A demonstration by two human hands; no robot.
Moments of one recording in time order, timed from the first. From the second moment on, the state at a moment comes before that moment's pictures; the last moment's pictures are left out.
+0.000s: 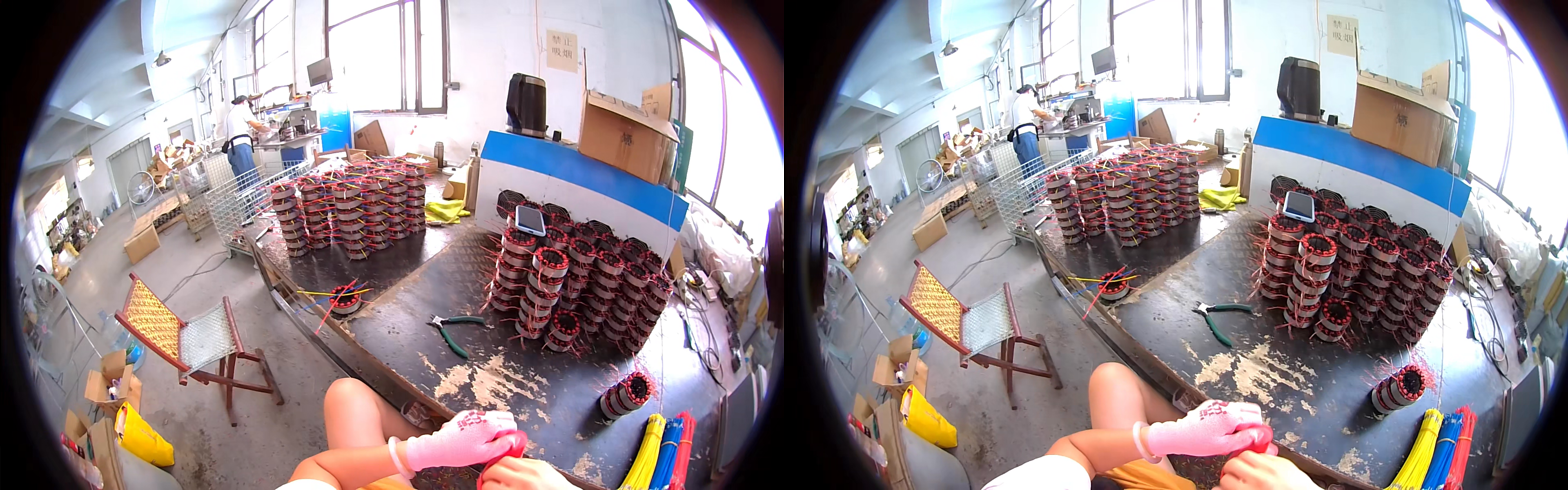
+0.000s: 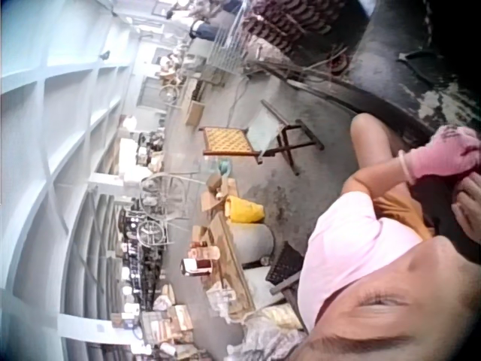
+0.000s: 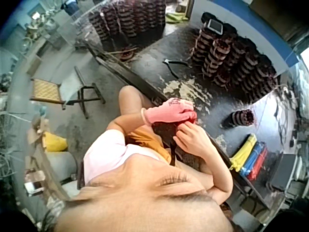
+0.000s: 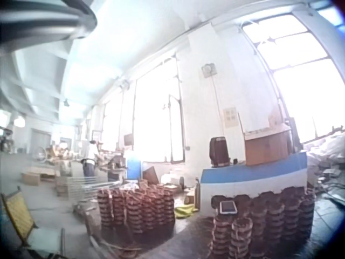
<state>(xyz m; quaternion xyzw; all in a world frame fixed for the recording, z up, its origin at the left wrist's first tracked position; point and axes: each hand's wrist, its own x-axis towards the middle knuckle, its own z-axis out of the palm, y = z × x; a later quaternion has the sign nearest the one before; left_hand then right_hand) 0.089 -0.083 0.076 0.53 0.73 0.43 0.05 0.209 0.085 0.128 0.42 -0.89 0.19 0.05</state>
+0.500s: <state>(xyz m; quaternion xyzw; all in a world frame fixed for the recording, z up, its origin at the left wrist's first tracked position) 0.090 -0.030 0.082 0.51 0.65 0.41 -0.39 0.106 0.122 0.038 0.06 -0.69 0.61 0.38</state>
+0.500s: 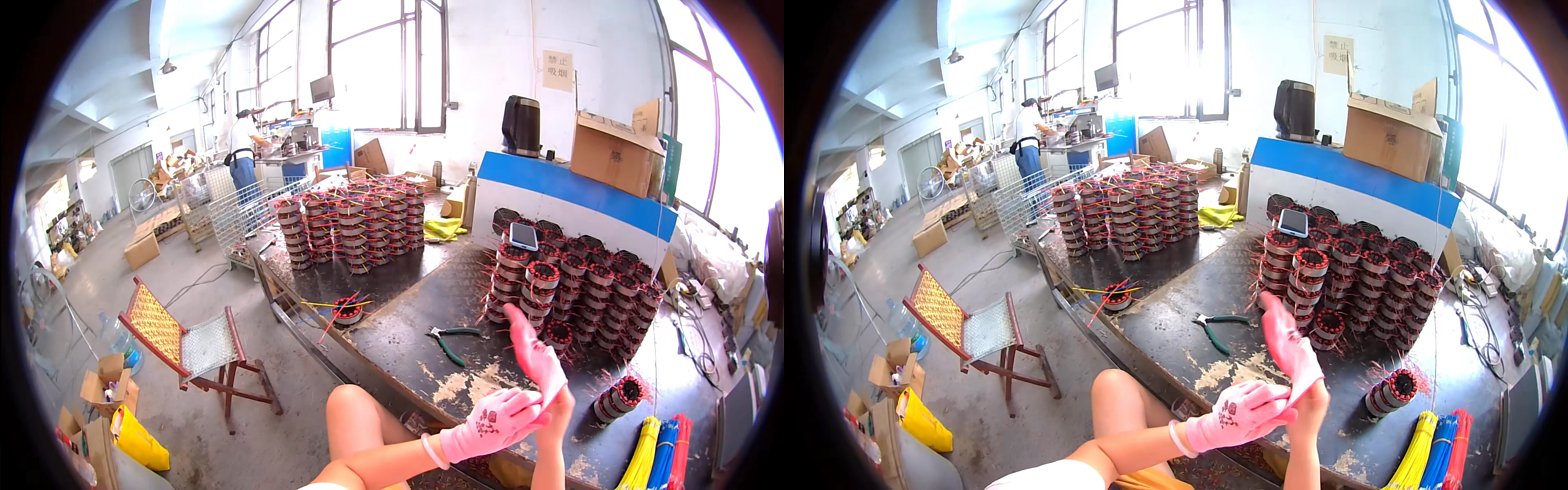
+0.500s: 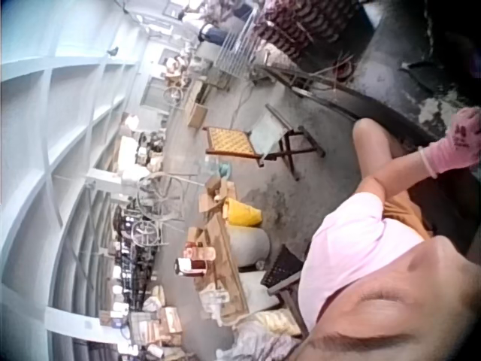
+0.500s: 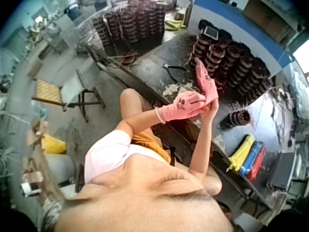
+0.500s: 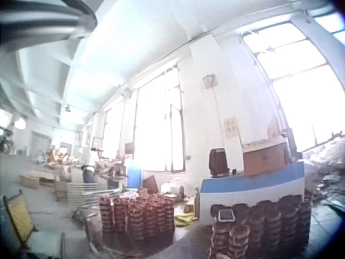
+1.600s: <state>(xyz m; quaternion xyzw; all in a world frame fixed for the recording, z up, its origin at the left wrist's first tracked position) 0.094 0.003 0.043 0.64 0.63 0.36 -0.26 0.079 0.118 0.145 0.11 -0.59 0.72 0.35</state>
